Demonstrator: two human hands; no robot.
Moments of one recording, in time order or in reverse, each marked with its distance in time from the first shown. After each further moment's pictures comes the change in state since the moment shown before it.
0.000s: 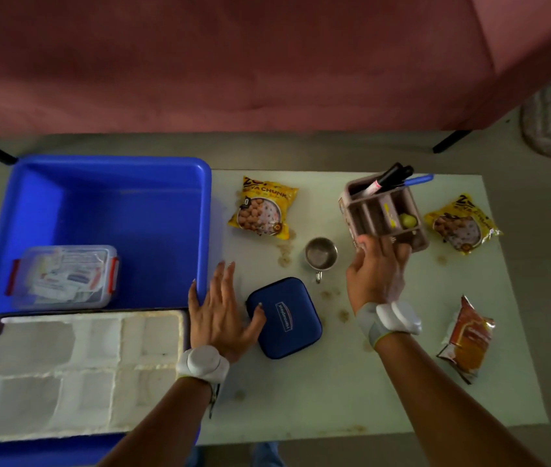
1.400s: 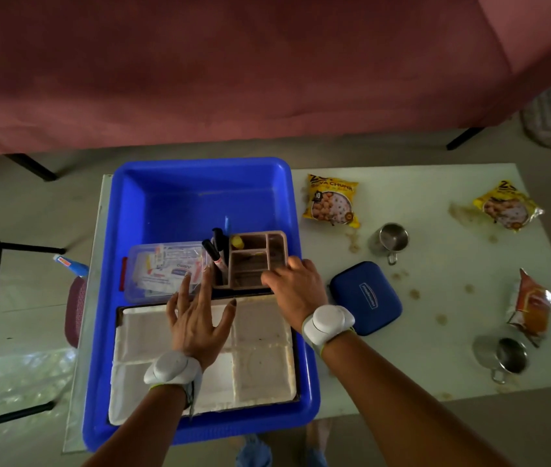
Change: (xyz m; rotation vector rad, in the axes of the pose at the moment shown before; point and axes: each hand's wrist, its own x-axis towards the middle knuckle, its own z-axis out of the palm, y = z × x) left_hand -0.024 -0.203 -0.051 -0.123 0.092 0.022; right_hand -0.136 -0.211 0.053 -0.188 -0.436 -0.659
